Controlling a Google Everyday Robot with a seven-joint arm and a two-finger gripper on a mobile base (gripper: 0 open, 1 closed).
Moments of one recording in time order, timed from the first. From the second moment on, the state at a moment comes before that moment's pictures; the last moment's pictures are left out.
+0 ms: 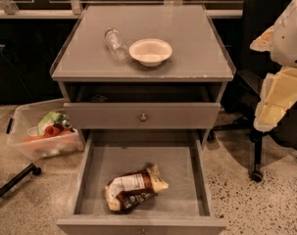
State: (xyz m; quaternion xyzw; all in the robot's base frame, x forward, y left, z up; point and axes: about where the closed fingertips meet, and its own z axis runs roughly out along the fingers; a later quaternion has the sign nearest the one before) arm 0.438 -0.217 0.976 -0.60 0.78 -0.03 0.16
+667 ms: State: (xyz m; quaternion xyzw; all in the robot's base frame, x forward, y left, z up) arm 0.443 -0.219 0.960 -0.59 0.79 -0.02 0.18
